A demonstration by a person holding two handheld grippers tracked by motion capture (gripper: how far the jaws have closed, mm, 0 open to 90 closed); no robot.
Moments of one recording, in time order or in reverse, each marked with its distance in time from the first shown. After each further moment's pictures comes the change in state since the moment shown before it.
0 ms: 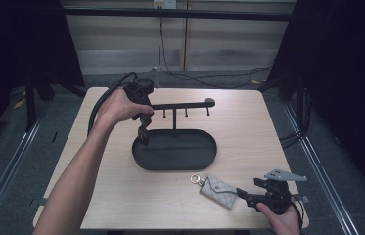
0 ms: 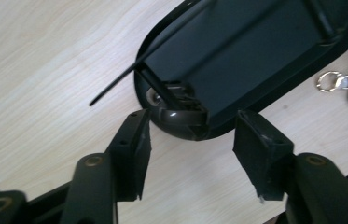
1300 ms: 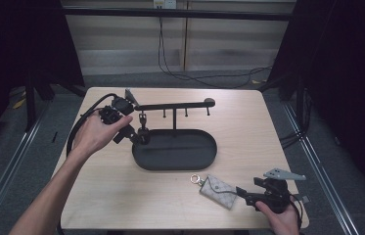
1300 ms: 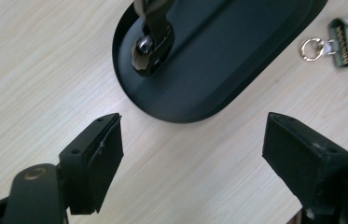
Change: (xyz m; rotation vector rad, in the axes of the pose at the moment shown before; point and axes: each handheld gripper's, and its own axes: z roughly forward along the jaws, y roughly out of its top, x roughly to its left) left arm 0.009 -0.087 0.019 -0.222 -0.070 0.122; right arm 0.000 0.001 0.003 0.006 -0.014 0.015
